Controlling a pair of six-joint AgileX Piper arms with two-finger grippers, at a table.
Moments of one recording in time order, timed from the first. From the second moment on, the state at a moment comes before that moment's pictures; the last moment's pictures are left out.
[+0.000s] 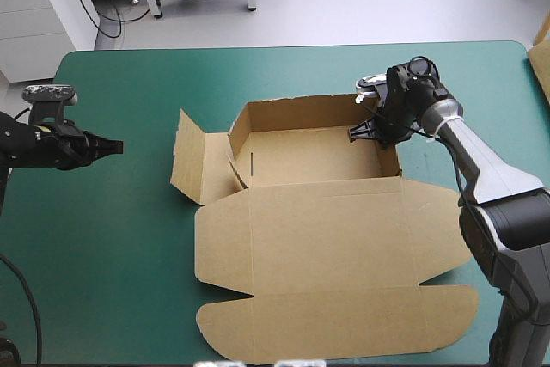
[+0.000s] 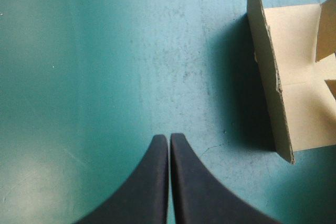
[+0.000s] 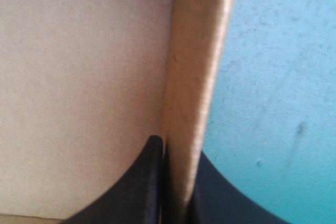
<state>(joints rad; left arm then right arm) 0.22 1.33 -1.24 -0.34 0.99 0.39 0.25 1.96 -1.74 -0.06 1.16 0.02</state>
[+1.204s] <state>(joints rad) 0.22 1.43 -1.24 -0.72 0.98 0.41 -0.12 1.40 -1.81 0.32 1.22 -0.15</state>
